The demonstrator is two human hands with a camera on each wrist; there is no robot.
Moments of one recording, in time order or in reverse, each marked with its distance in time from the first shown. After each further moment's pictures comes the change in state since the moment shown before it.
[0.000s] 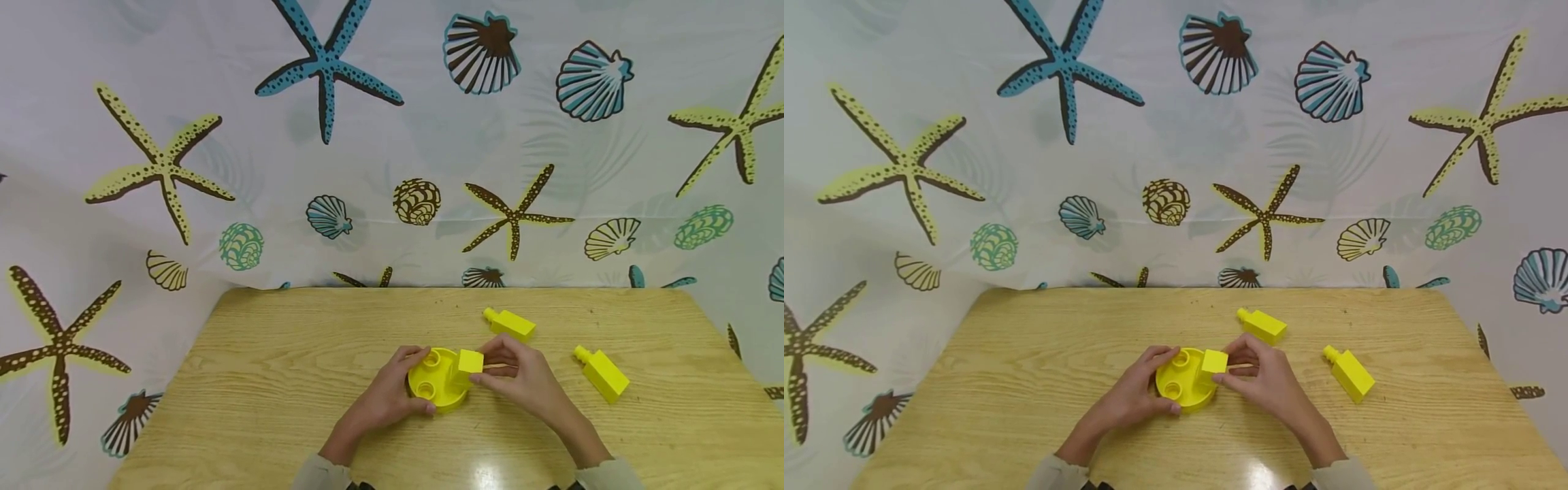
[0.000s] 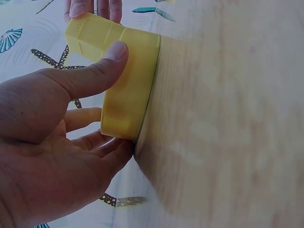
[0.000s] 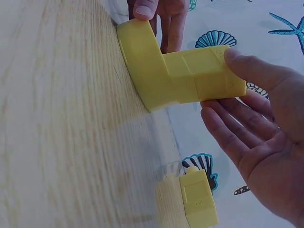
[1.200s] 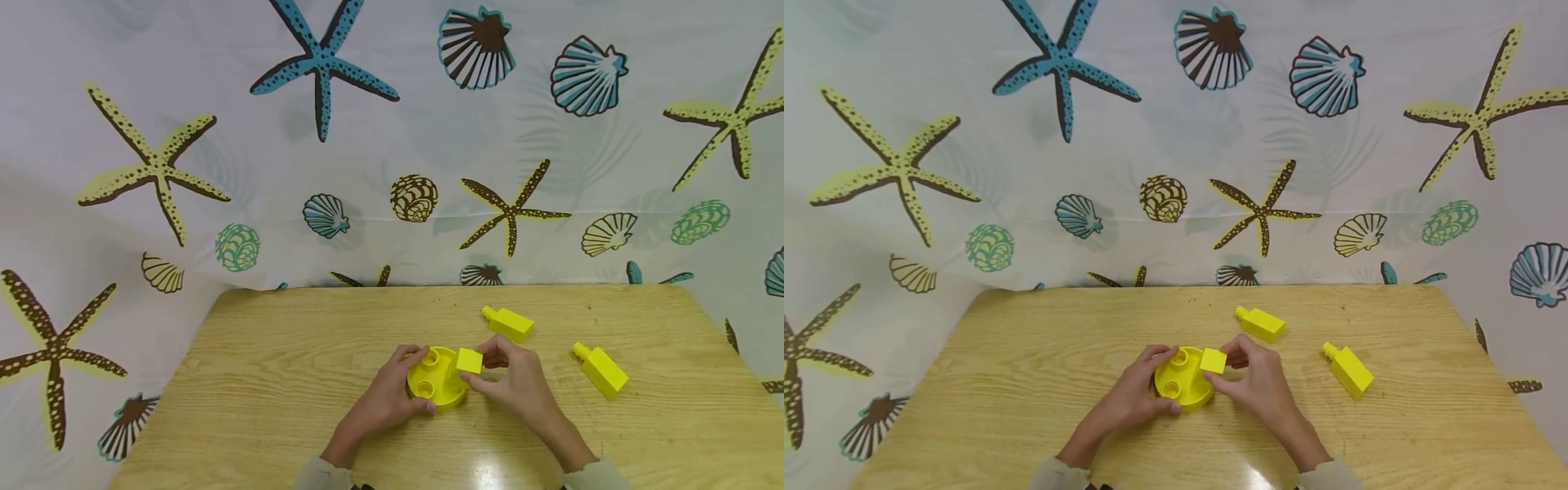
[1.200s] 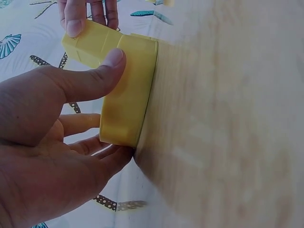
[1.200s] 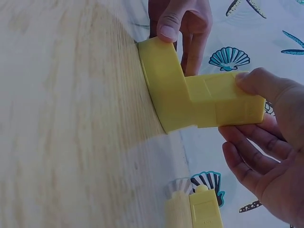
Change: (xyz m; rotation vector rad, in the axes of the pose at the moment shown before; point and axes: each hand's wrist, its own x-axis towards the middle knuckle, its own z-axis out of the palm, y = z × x) left_hand -0.006 0.006 0.009 0.091 0.044 0.008; right_hand -0.006 -0.002 0.019 -0.253 0.188 -0.073
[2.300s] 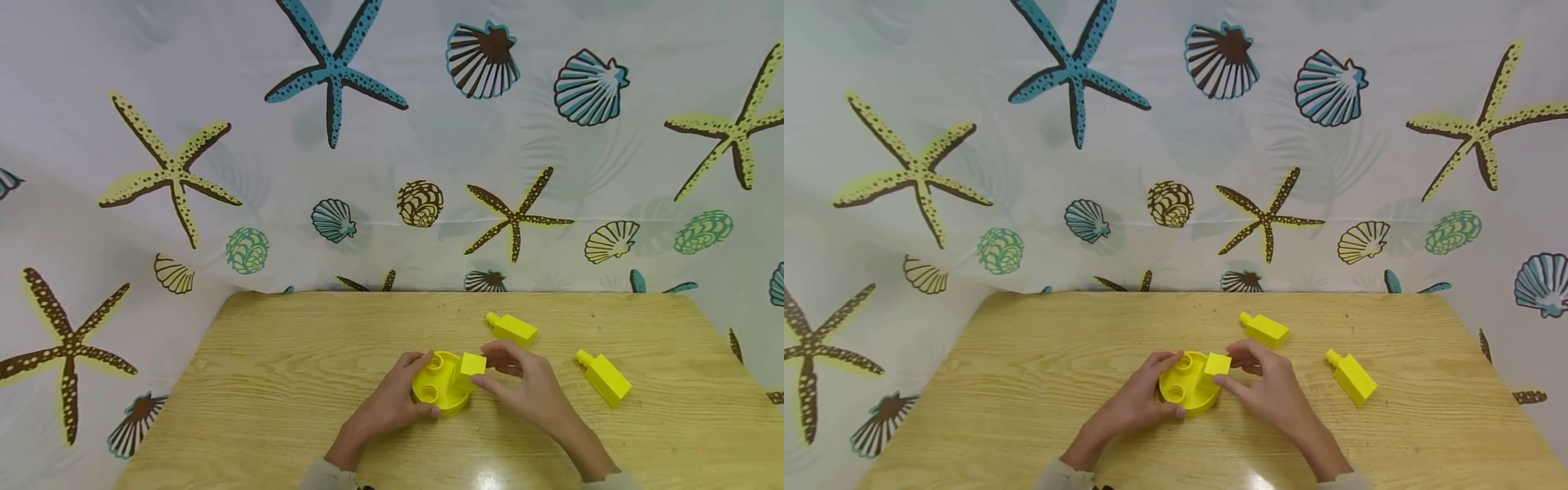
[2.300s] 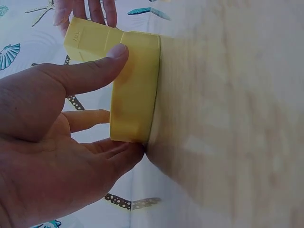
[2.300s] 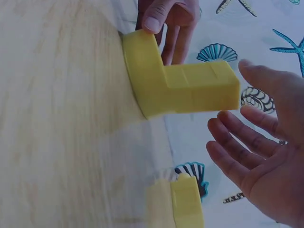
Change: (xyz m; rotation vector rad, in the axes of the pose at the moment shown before) left_hand -0.005 0.005 -0.004 -0.067 -0.039 -0.027; right_hand -0.004 -0.003 -0.016 0.074 -0.082 0.005
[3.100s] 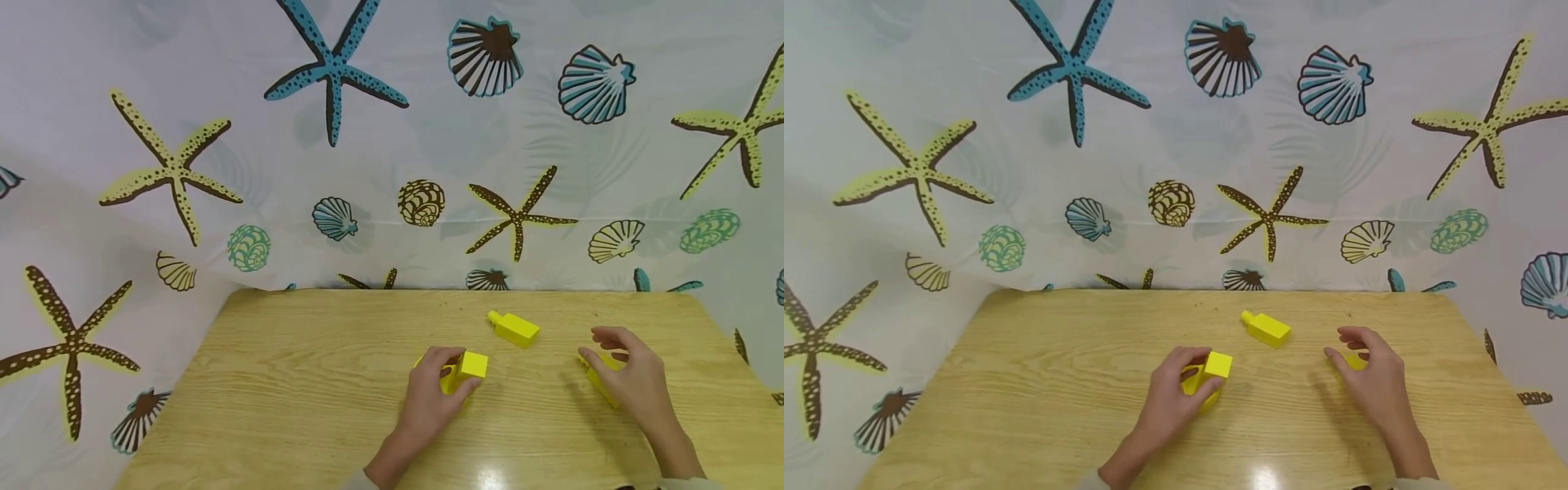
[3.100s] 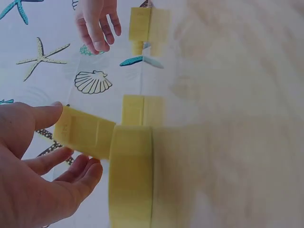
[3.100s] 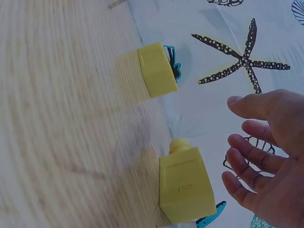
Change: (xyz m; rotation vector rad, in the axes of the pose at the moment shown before) left_hand 0.017 0.047 0.051 -0.083 0.451 0.094; right_hand -0.024 0.055 -0.106 -0.419 0.355 0.026
